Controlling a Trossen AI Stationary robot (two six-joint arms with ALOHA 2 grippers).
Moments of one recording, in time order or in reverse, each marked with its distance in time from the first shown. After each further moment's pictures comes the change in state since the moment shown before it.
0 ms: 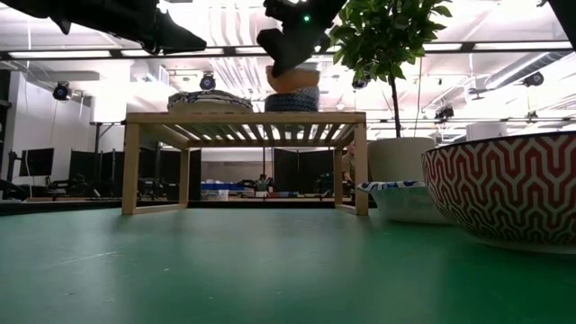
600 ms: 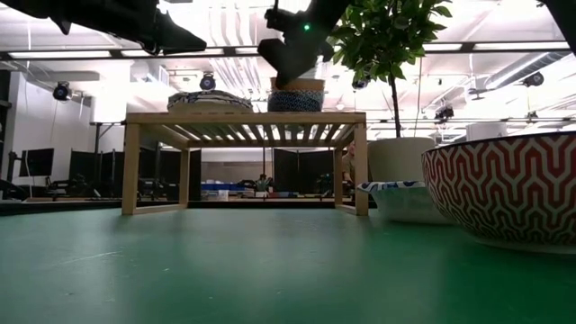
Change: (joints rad) left arm 0.000 0.000 0.000 -0.002 0.000 0.003; right arm -0.005 0.024 0.000 -0.067 0.001 0.103
